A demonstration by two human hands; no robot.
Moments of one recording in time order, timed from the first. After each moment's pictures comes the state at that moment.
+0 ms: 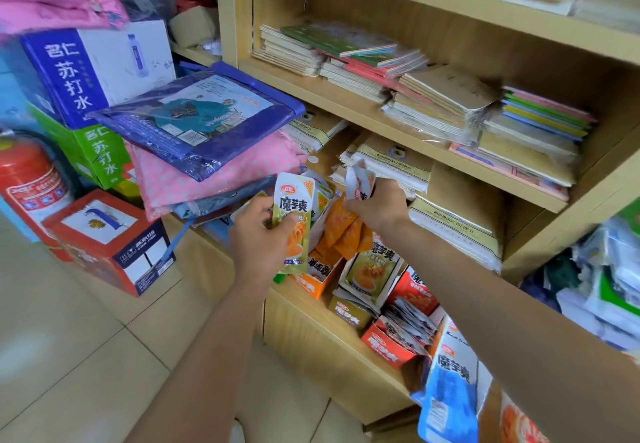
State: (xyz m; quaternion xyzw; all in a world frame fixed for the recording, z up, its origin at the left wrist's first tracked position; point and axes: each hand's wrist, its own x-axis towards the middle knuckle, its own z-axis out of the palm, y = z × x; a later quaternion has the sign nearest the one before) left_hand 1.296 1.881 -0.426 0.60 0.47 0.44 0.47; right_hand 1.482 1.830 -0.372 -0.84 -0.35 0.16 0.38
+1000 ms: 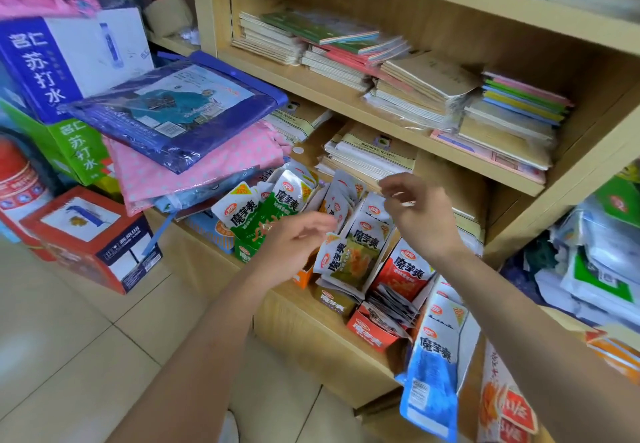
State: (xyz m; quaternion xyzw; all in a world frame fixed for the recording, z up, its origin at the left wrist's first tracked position) left_hand 1.313 1.854 -0.418 0.79 0.24 0.22 0.52; right_hand 1.497 1.737 -0.351 -0.78 -0.47 0.05 0.42
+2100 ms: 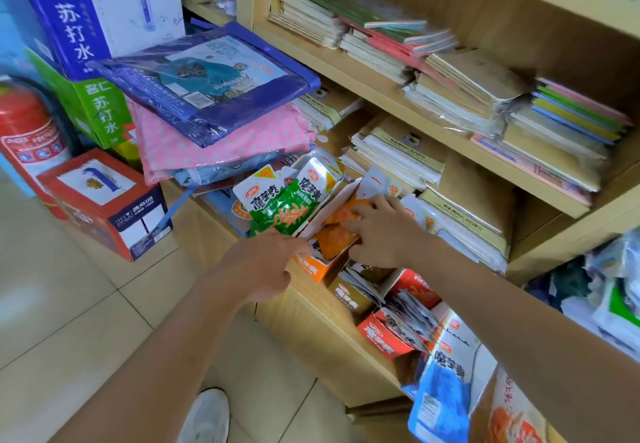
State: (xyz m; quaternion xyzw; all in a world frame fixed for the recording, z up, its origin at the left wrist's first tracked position) left_hand 1.261 1.872 -0.447 0.92 0.31 -0.02 0.23; right_hand 1.486 1.803 -0.397 -0.70 -0.67 0.03 -0.23
